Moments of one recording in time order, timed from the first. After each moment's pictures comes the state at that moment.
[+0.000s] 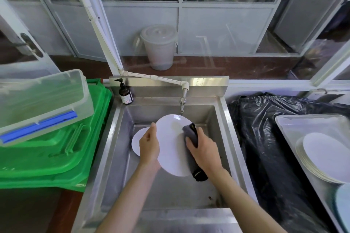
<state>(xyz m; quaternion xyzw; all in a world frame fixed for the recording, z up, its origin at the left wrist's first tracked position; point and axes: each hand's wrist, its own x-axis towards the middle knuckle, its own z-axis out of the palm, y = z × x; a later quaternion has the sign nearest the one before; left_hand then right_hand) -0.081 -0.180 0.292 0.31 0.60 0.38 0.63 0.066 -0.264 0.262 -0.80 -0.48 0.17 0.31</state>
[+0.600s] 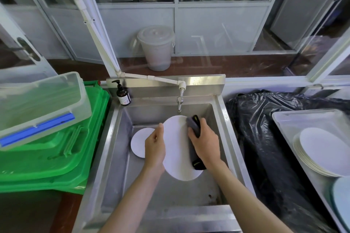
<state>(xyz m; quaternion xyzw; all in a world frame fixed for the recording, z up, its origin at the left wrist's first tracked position) -0.068 -0.203 0.298 0.41 0.58 0.37 0.60 0.076 -0.255 0.269 -0.81 -0.43 0.13 0.37</state>
